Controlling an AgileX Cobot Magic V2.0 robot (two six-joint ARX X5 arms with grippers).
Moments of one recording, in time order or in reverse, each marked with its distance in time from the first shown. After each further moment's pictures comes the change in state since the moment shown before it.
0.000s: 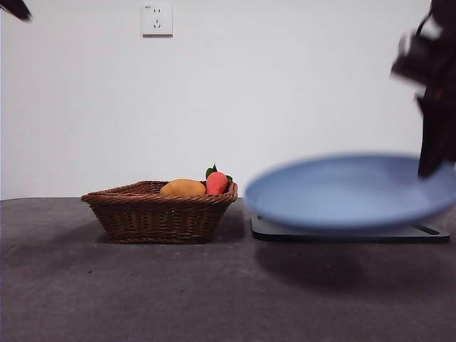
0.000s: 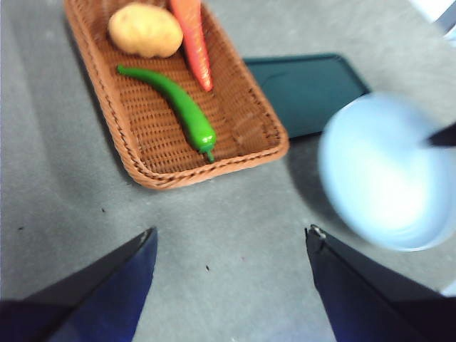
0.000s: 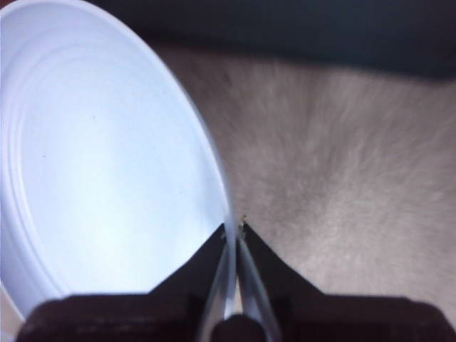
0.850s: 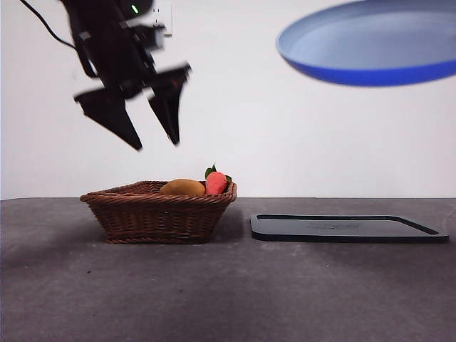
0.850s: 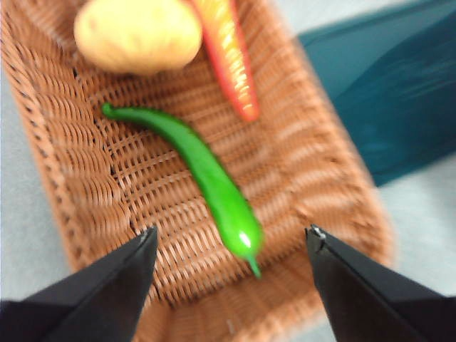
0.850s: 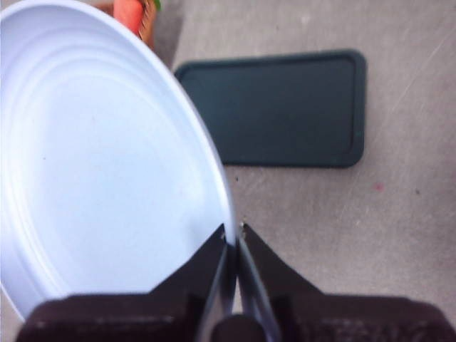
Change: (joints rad) left arm -0.331 0.919 0.610 0.039 -0.435 -0.051; right arm -0.033 -0.539 0.000 -0.073 0.084 0.140
